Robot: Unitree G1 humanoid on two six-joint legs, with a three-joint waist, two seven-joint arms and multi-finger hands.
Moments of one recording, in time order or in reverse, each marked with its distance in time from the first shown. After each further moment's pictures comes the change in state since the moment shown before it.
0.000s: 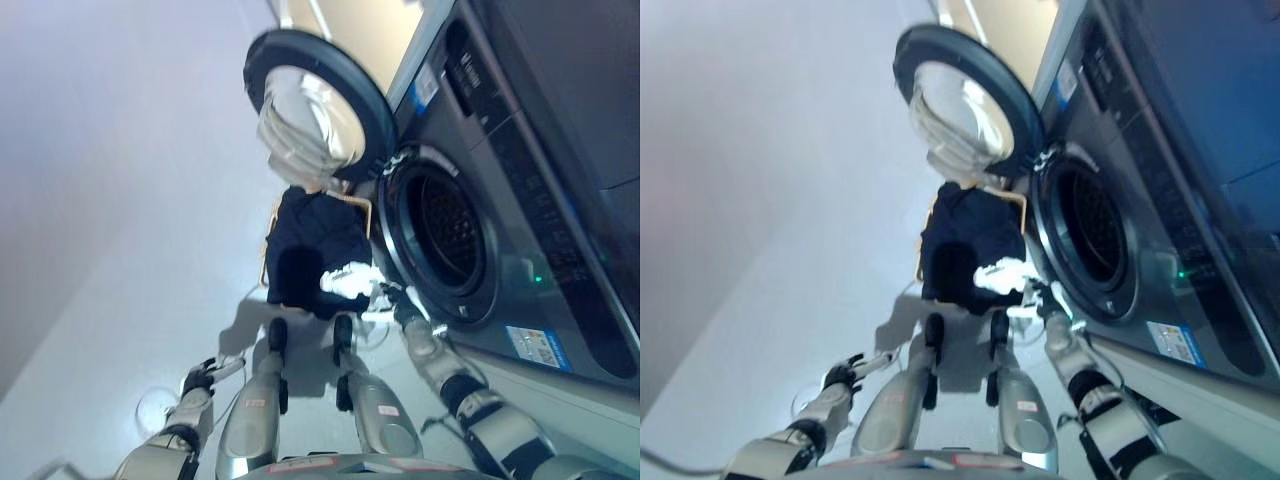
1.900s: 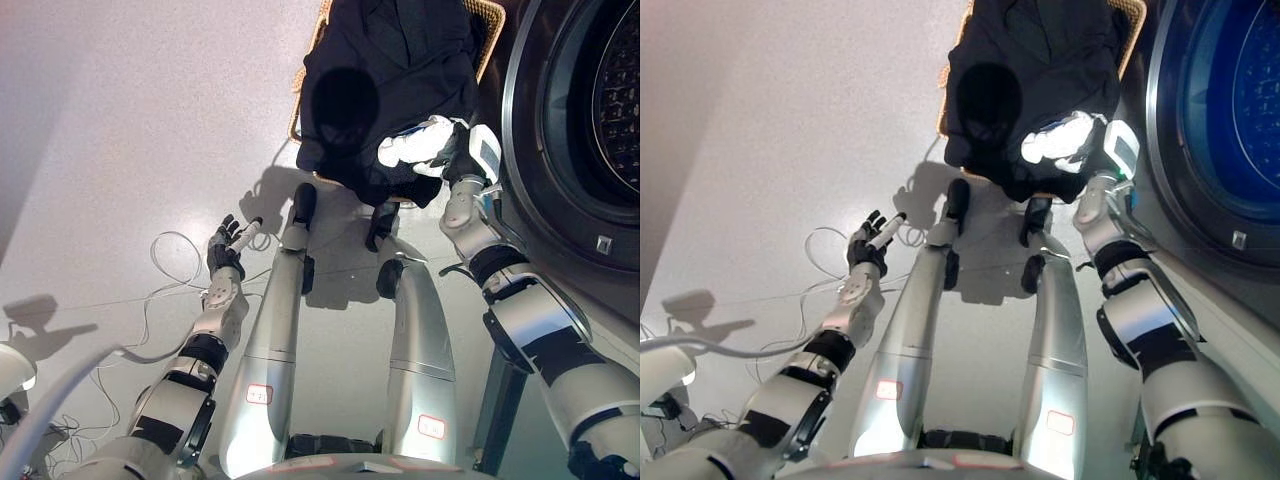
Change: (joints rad) left arm -0.266 0.016 -0.095 -0.336 -0.355 -0.167 0.130; right arm -0.555 -0.161 0.080 0.181 -0.034 -0.010 -0.241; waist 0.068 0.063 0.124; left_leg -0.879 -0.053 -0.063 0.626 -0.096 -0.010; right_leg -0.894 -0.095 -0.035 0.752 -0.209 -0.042
